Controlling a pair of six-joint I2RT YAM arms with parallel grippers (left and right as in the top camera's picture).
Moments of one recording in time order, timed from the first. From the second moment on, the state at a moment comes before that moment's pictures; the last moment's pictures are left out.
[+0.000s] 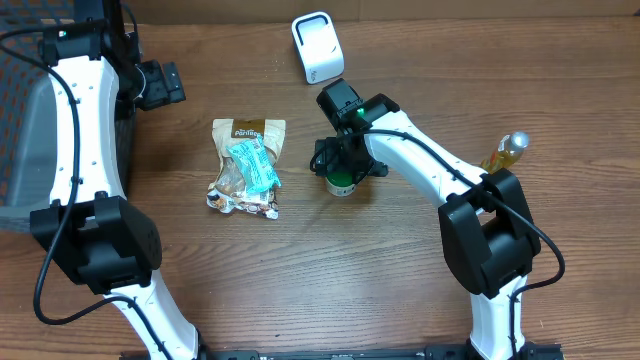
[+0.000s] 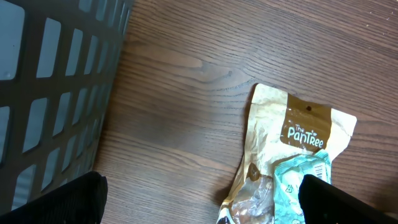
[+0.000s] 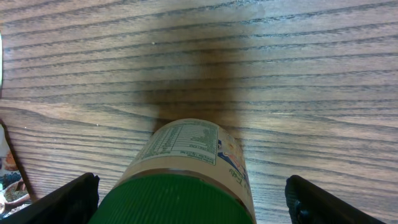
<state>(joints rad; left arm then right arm) 0.17 2.06 2.10 -1.32 0.02 -0.18 0.55 2.10 1.65 -0.97 -0.02 0.54</state>
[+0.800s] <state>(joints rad) 0.17 2.06 2.10 -1.32 0.02 -0.18 0.55 2.10 1.65 -0.97 -0.02 0.54</state>
